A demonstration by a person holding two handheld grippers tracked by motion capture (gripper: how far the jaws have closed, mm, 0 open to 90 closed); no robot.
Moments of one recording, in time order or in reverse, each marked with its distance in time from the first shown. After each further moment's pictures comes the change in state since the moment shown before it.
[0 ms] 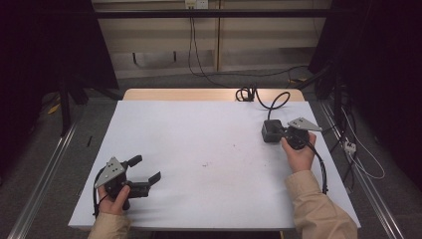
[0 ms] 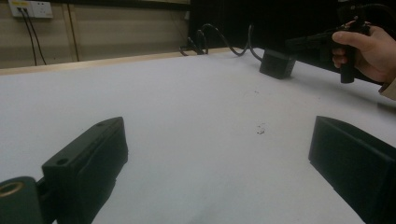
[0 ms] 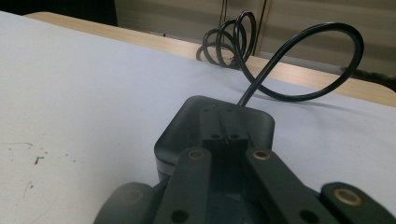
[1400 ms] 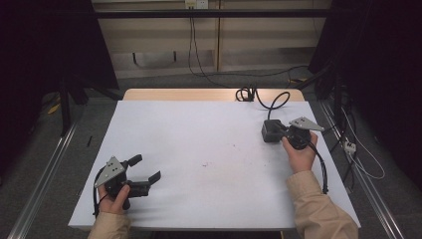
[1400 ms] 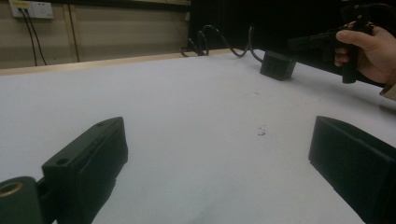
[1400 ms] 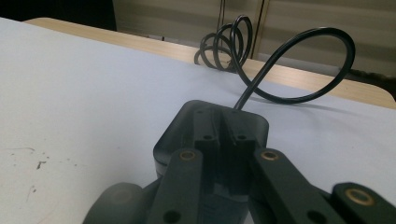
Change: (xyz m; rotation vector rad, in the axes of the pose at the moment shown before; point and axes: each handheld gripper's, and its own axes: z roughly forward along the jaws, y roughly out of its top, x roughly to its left) left arm 0.002 0.000 0.001 -0.004 -0.003 -0.002; right arm -0.001 0.003 -0.005 -0.010 -0.003 0.011
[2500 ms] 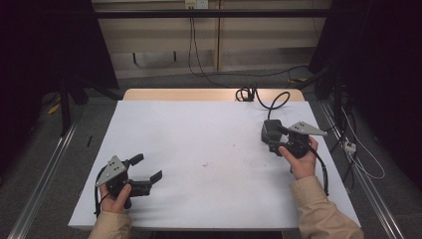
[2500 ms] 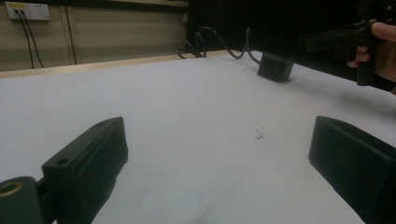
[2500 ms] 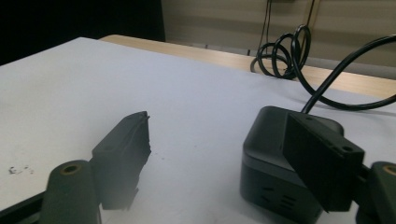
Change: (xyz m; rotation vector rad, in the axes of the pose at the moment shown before) left arm -0.002 0.002 0.004 -0.005 -0.009 0.001; right arm 0.025 0.005 -0.025 -0.030 0.186 0.050
